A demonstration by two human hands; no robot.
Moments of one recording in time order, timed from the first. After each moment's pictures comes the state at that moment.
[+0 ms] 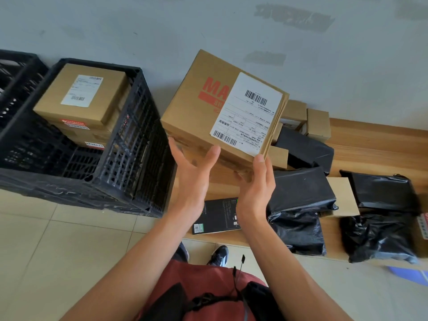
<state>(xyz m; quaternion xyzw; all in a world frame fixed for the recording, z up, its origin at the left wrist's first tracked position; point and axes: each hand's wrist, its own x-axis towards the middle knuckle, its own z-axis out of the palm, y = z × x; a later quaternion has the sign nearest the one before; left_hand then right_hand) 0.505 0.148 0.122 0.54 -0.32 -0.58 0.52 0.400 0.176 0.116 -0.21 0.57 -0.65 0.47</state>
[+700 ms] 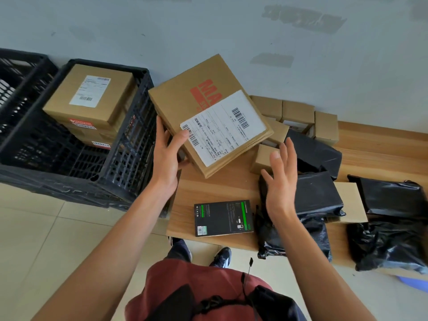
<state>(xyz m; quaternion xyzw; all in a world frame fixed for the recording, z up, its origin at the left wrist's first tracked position) 0.565 0.097 0.117 0.55 -0.34 -0.56 0.52 0.345 0.157 0.104 -0.32 0.59 -0.58 0.46</state>
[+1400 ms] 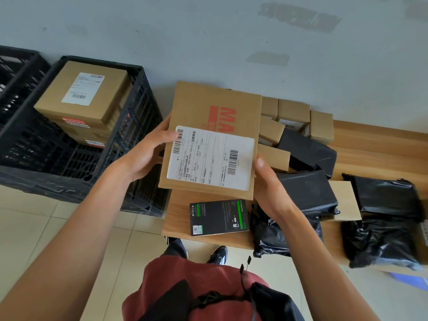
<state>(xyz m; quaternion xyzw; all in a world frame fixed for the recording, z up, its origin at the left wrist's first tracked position) 0.616 0.073 0.136 0.48 -0.50 -0.67 0.28 0.330 0.155 0.105 -0.42 0.46 -0.40 0.67</state>
